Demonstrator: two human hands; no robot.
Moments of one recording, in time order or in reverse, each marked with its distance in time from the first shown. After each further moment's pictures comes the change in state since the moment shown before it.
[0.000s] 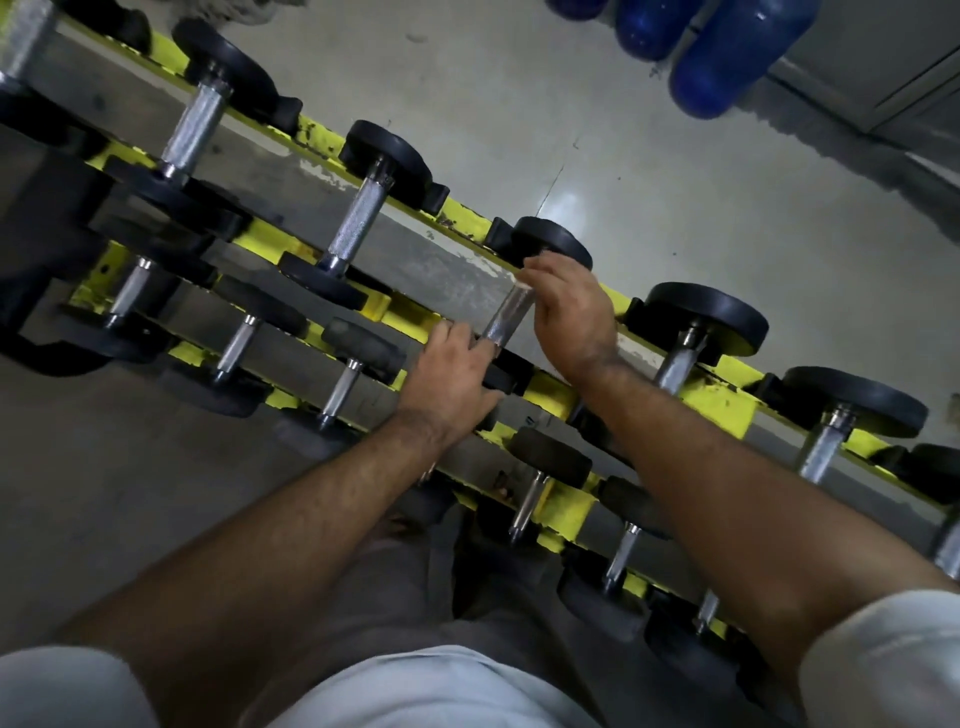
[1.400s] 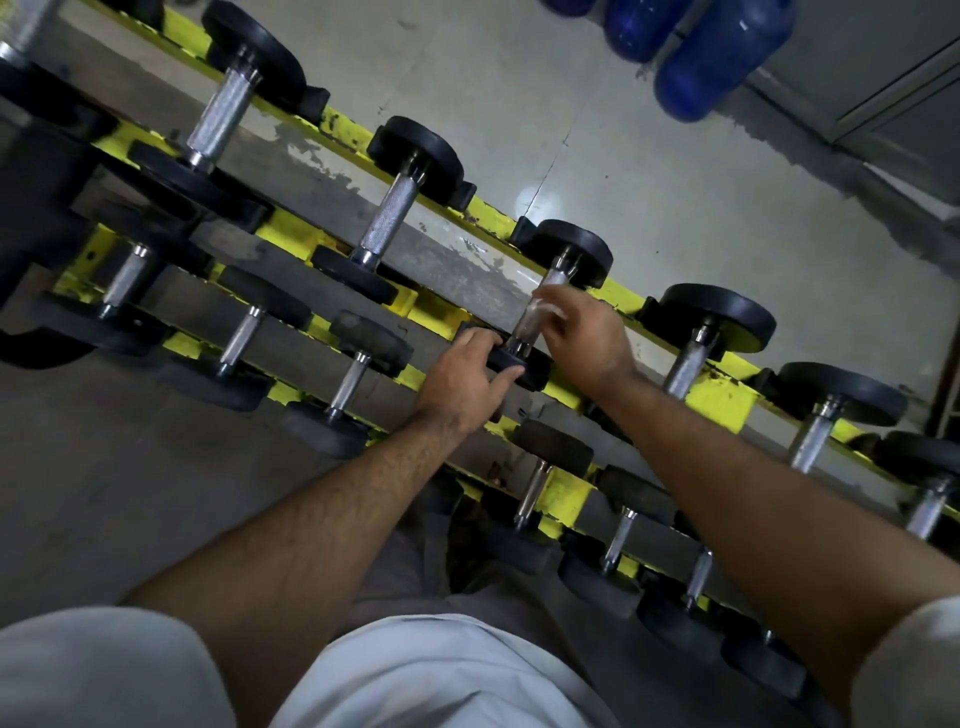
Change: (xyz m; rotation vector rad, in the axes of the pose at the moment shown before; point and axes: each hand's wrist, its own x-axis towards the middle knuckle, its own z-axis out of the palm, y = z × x) left_hand -0.011 -0.035 0.012 -0.620 0.017 -0.150; right_hand -0.014 -0.041 -0.012 0.095 -0.255 0.277
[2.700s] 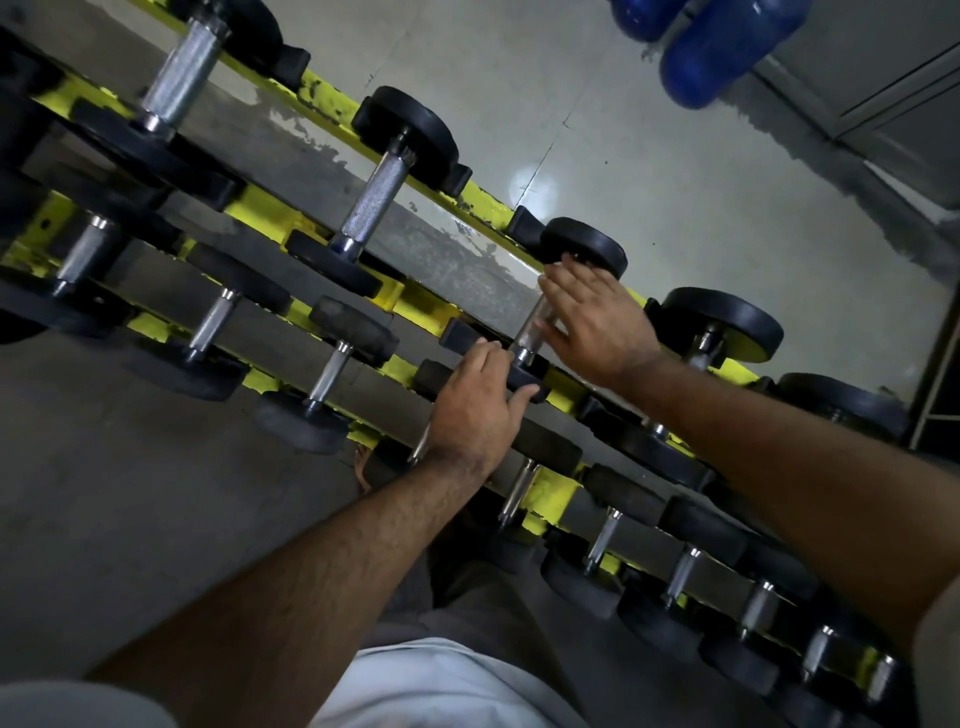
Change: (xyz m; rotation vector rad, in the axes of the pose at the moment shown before) left_hand -0.017 0.025 0.025 0.111 0.055 -0.029; right_hand 0.031 0.037 -0.009 -0.635 -0.322 -0.326
